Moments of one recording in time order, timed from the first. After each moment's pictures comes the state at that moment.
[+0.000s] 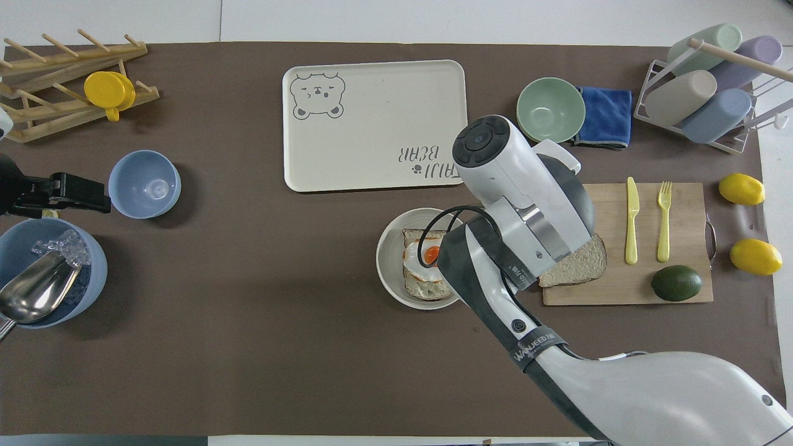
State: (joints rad) left arm -0.13 -0.07 0.06 -1.71 -0.03 1.61 -0.05; right arm 0.41 0.35 0.03 -1.73 -0.36 1.59 0.68
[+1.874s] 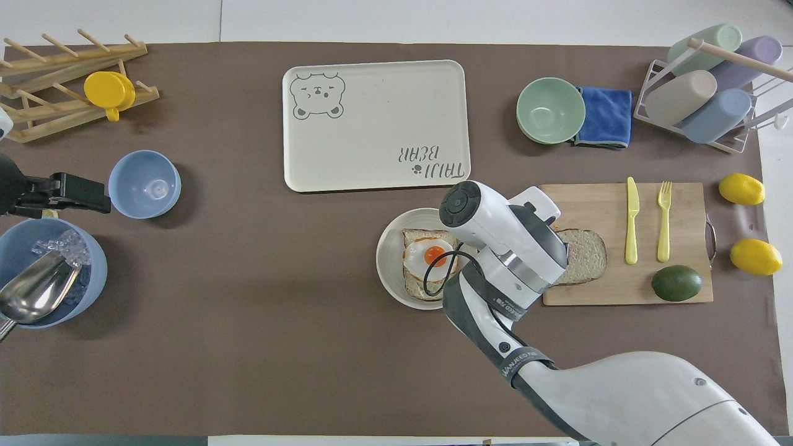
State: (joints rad) left arm -0.13 -0.07 0.06 -1.71 -0.03 1.61 -0.05; right arm 0.44 0.34 0.02 -1.98 -0.46 1.78 0.85
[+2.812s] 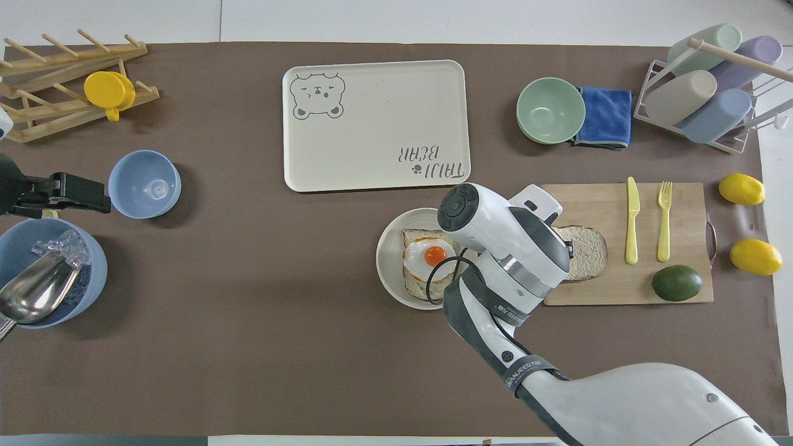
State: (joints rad) left arm -0.13 -0.07 0.06 -1.71 -0.03 1.61 -0.05; right arm 0.44 0.31 0.03 -1.96 -0.50 1.71 0.76
